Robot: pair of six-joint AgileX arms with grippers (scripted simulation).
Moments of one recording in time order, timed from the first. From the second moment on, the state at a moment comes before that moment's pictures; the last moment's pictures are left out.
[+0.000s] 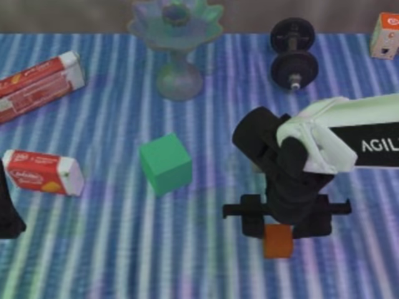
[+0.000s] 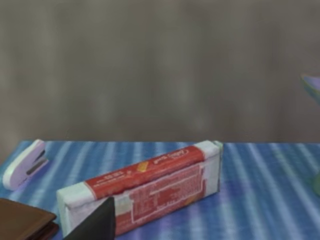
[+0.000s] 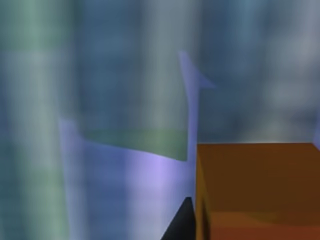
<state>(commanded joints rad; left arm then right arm) 0.00 0.00 0.00 0.00 0.00 0.00 0.69 1.97 1.15 -0.72 0.02 0.69</state>
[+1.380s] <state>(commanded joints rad) 0.00 0.00 0.00 0.00 0.00 0.00 0.70 1.85 1.29 -0.98 0.02 0.69</state>
